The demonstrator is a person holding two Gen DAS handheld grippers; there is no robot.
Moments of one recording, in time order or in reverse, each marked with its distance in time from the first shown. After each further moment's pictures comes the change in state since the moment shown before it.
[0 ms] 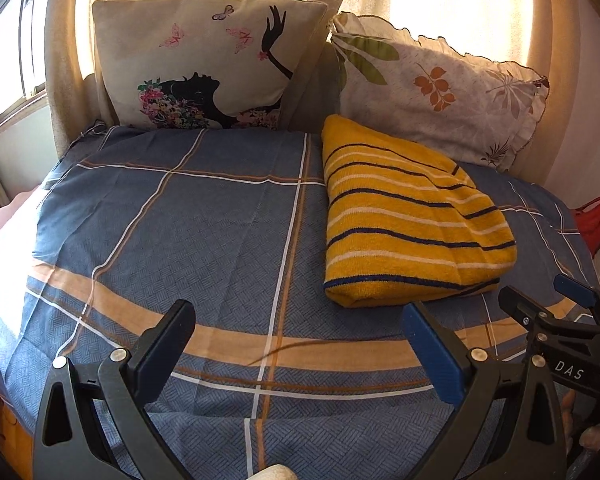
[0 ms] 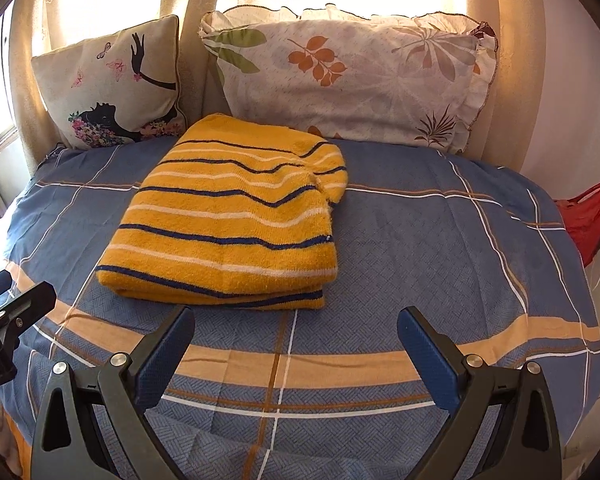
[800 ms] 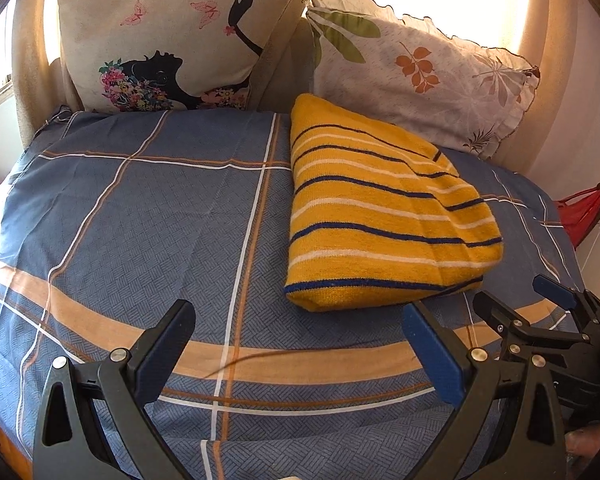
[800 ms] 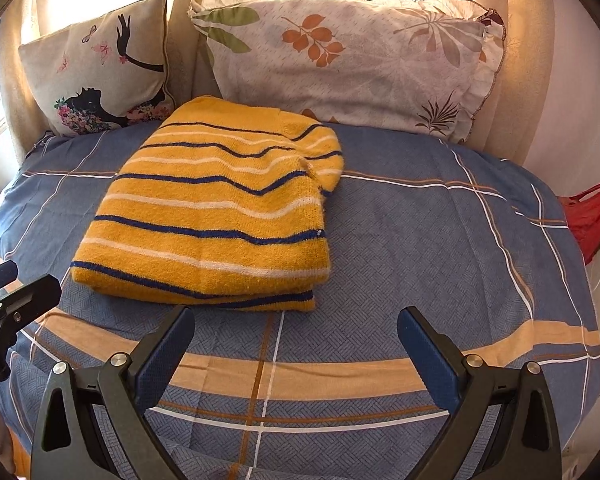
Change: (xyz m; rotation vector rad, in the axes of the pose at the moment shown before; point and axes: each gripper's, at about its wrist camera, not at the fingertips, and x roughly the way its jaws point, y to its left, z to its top) left arm 0.023 -0.014 0.008 -0.007 0.077 -0.102; right arm 0.019 -0.006 0.003 -0.014 0.056 -0.019
